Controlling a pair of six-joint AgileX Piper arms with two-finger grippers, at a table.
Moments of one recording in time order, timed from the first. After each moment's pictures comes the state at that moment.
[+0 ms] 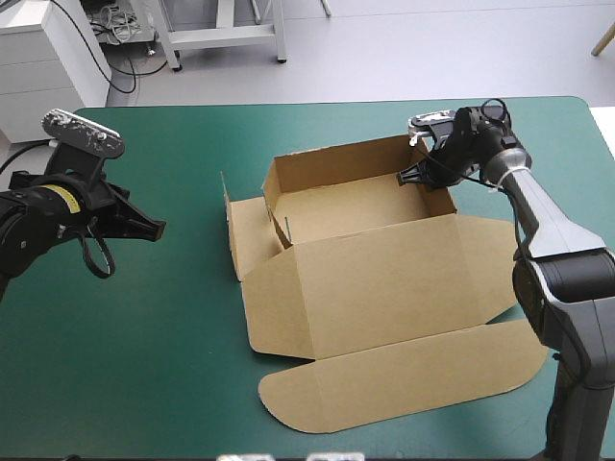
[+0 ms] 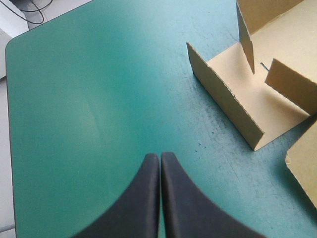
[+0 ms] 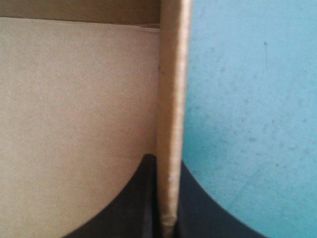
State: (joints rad) left arm -0.37 1.13 -1.50 0.21 1.21 0.08; right arm 0.14 2.07 -1.91 0.09 1.08 -0.19
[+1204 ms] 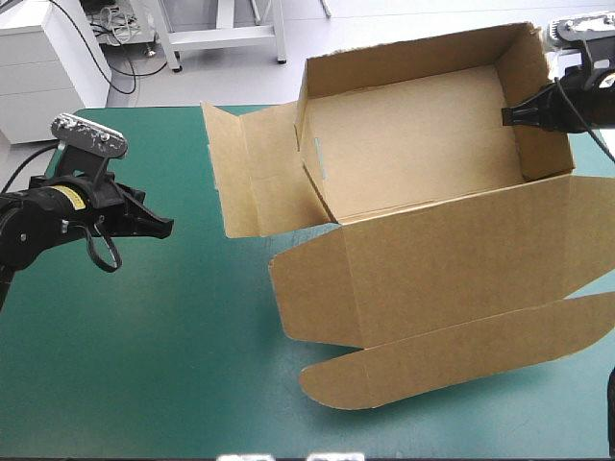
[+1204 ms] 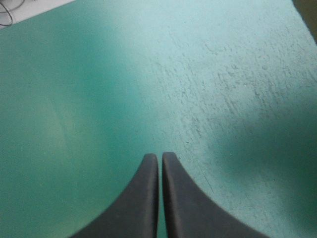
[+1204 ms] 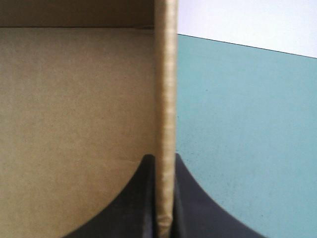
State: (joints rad) left arm -0.23 1.14 -1.42 0.00 1.11 0.17; right arm -0.15 1.53 -1.96 0.34 1.22 -0.38
